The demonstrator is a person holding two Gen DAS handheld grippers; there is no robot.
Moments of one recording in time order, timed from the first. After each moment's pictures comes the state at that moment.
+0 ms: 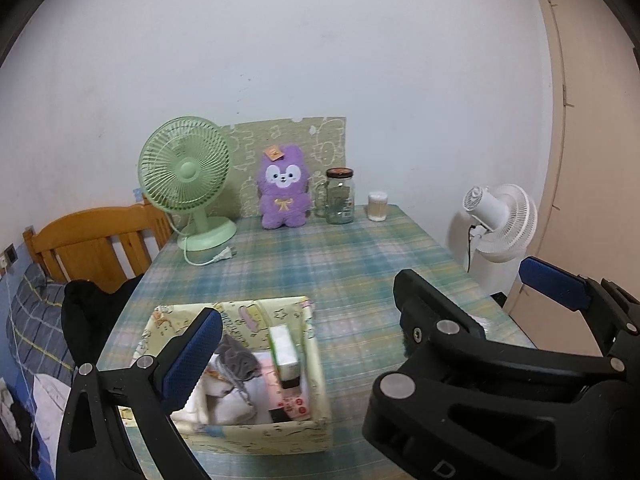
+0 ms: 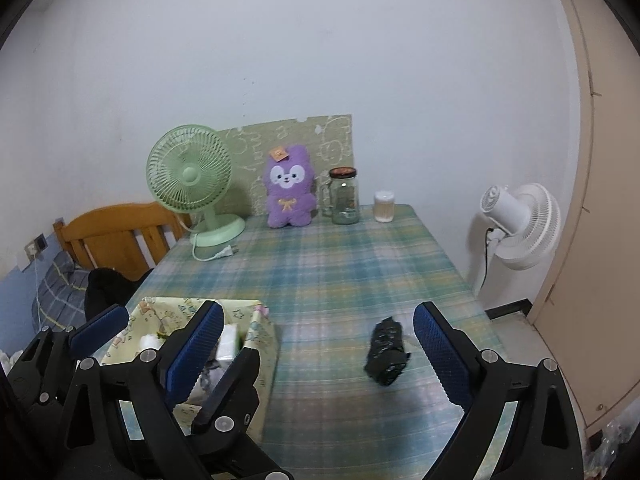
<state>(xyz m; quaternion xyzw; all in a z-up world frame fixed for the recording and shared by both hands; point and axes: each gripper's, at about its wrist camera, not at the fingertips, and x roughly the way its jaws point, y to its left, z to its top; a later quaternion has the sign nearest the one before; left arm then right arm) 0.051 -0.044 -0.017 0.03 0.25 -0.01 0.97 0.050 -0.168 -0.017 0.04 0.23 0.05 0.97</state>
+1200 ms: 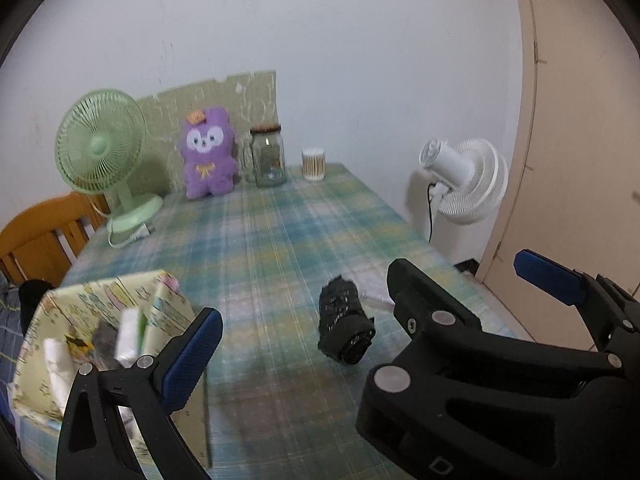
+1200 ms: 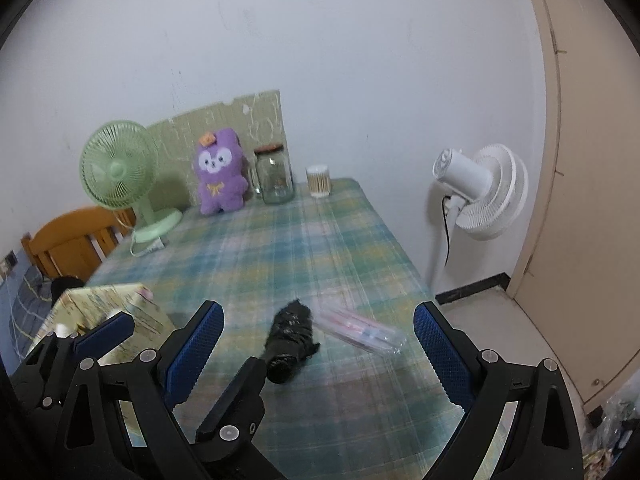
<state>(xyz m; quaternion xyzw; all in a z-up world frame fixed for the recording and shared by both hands) 0.107 -0.135 -0.086 0.04 0.31 -0.06 0.95 0.092 -0.267 -0.086 0.07 0.27 0.00 0.96</state>
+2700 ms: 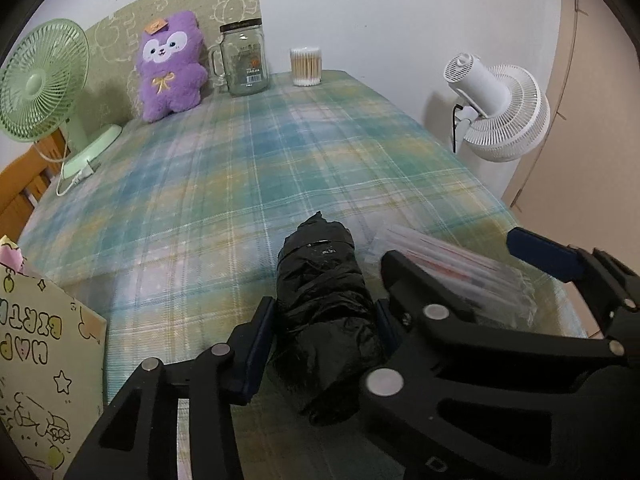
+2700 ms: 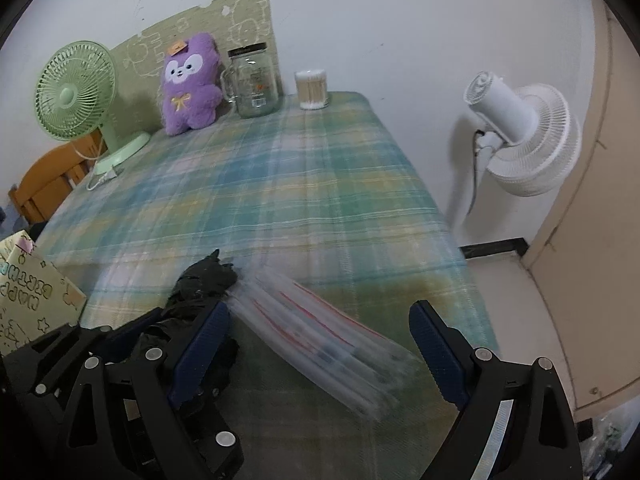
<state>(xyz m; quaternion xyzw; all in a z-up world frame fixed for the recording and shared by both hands) 0.207 -0.164 -0.174 0.04 0.43 -0.05 0.90 0.210 -0.300 -0.175 0.04 0.38 0.05 0.92</state>
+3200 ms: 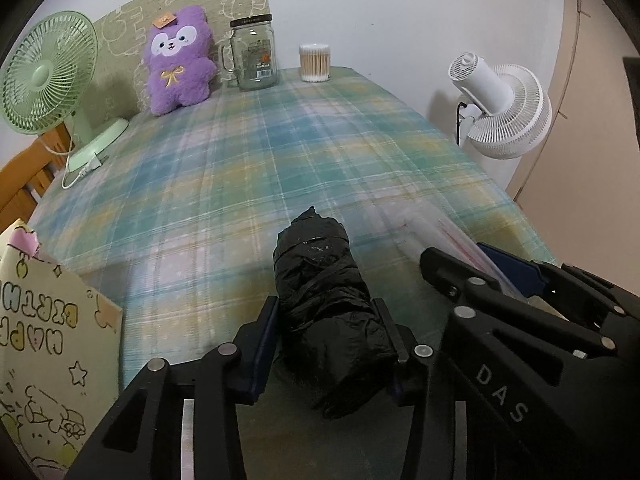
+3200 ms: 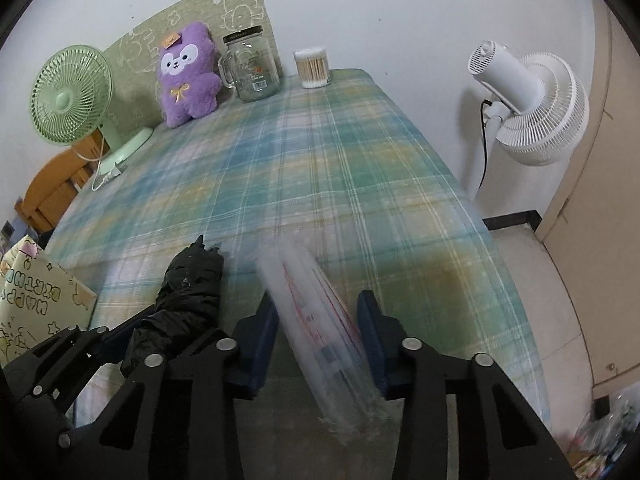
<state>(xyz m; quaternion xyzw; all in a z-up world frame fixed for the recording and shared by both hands) 0.199 -0.149 -0.172 0.04 0.44 -0.05 0.90 0.205 -0.297 -0.184 0.08 0.41 0.05 0.91</state>
